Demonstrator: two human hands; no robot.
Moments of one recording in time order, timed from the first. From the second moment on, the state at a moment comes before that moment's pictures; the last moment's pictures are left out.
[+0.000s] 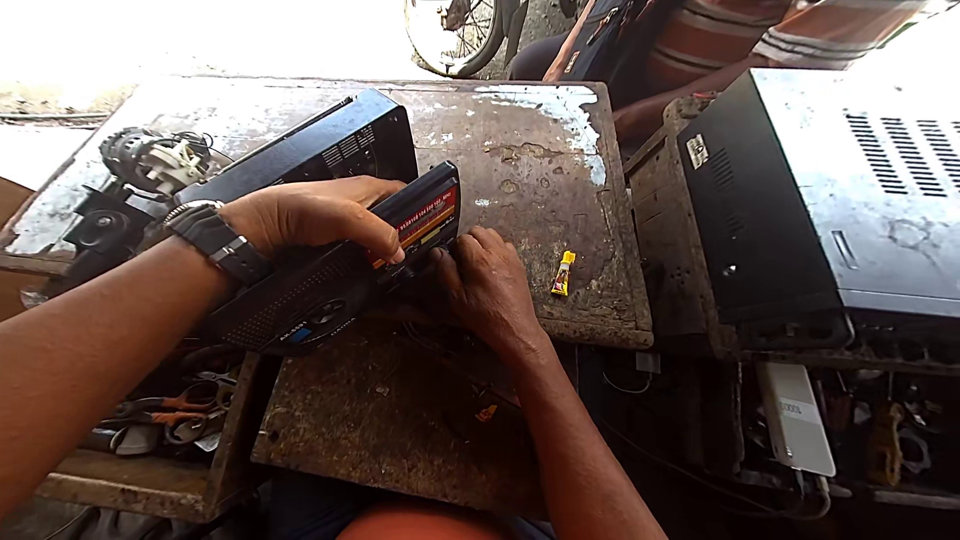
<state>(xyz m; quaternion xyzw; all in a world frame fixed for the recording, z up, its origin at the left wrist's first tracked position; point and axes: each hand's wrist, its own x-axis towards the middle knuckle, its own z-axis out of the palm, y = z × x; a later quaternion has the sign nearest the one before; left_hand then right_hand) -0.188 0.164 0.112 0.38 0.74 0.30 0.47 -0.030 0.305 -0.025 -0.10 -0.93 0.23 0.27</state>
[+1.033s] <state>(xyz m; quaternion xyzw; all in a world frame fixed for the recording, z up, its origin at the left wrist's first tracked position) -0.200 0.163 0.110 0.40 0.73 0.30 0.47 -0.038 0.300 -0.029 -0.11 -0.92 0.22 0.29</state>
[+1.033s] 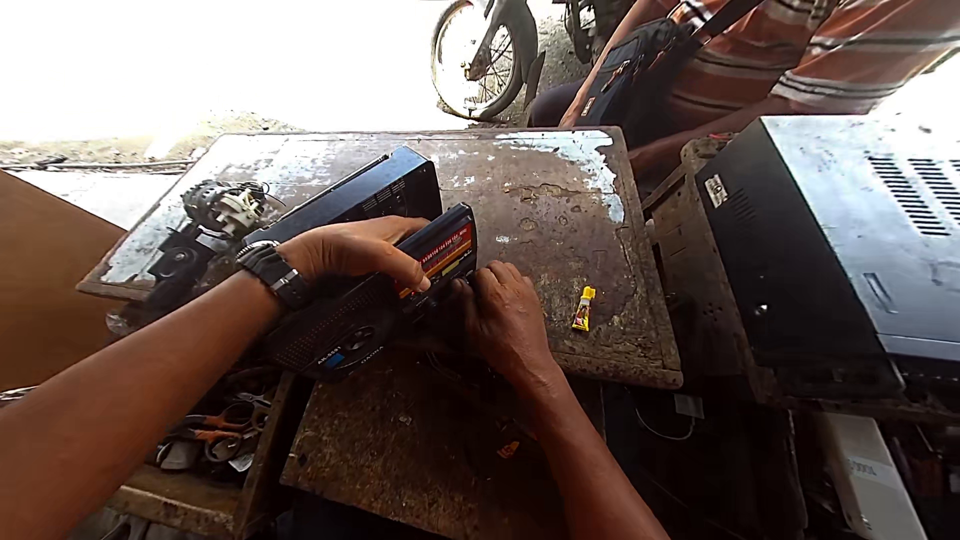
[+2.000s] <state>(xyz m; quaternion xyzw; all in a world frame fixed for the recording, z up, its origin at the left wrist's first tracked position) -0.195 0.163 0.113 0.39 0.75 0.29 0.45 -0.037 0.300 -0.027 -0.10 -0.91 0.24 0.31</state>
